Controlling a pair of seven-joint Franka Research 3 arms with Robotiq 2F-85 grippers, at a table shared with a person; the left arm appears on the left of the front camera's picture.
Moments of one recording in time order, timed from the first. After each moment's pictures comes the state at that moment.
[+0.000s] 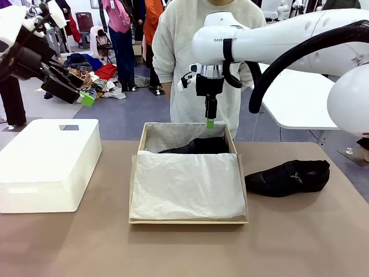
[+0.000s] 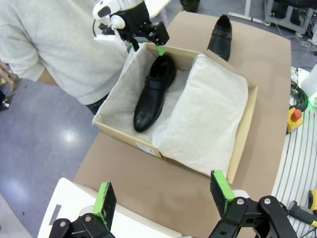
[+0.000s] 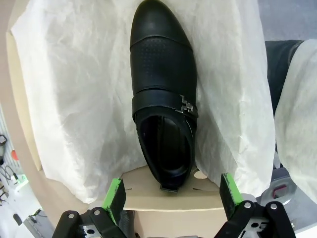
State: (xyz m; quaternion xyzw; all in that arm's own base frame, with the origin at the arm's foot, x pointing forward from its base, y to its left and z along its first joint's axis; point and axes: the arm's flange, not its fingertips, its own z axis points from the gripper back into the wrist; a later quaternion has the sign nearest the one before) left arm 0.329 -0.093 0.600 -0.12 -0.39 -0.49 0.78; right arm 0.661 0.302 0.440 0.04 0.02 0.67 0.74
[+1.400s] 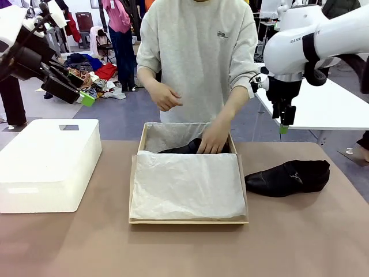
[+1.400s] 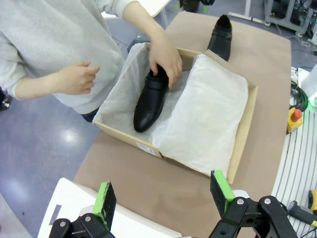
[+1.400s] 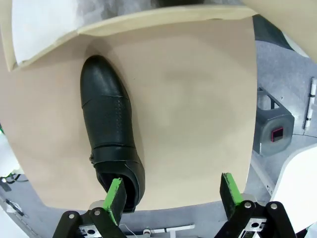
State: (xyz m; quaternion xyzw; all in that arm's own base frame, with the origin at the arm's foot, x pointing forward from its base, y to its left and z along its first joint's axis) left arm 0.329 -0.093 0.600 -0.12 -0.39 -0.49 0.78; right arm 0.577 0.095 0.456 -0.05 0.01 0.67 0.74
